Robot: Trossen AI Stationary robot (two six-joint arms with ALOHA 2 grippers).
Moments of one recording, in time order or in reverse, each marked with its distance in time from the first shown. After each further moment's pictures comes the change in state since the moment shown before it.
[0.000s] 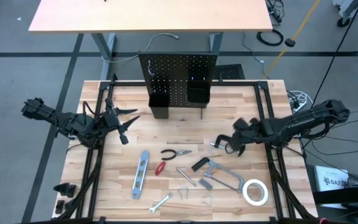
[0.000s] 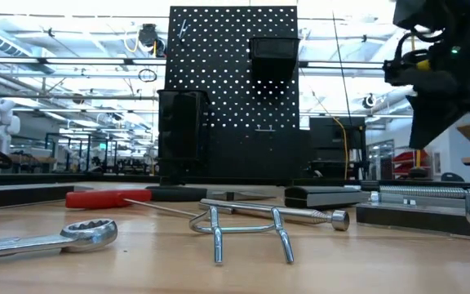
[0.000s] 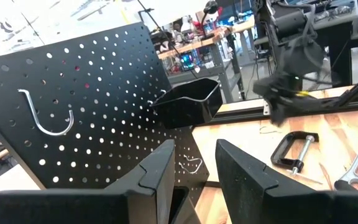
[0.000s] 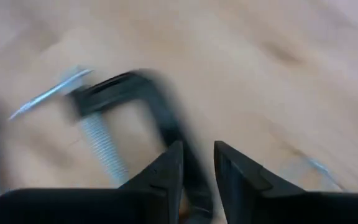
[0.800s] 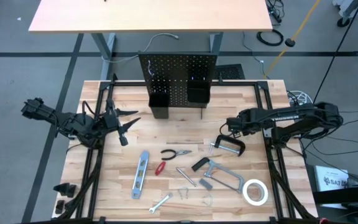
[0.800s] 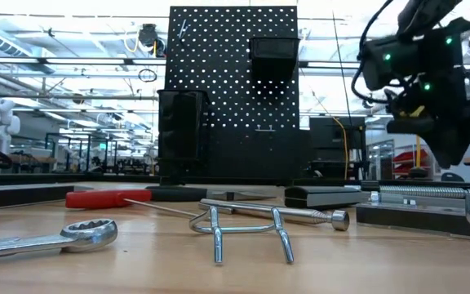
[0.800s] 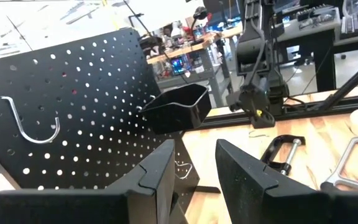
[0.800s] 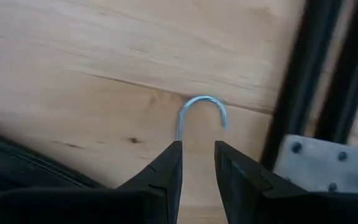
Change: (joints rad) left arm 0.000 0.000 0.000 0.010 0.049 0.000; right arm -0.331 0.210 0.029 -0.205 -0.150 0.129
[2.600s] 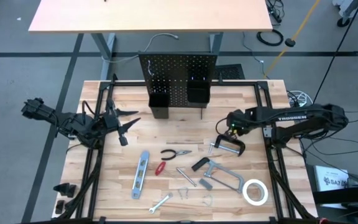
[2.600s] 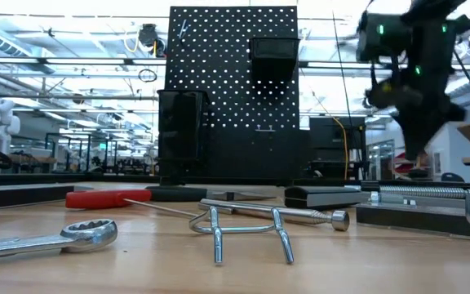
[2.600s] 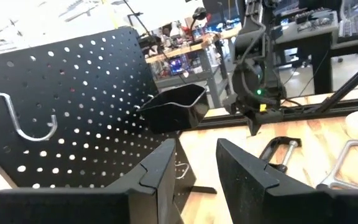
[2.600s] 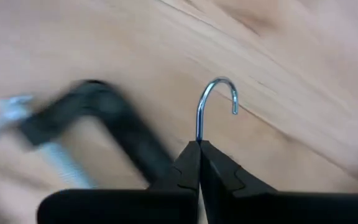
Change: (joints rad) left arm 0.000 0.000 0.000 0.003 0.014 -0.024; right arm 0.012 -0.107 0.017 0.240 -0.110 -0.341
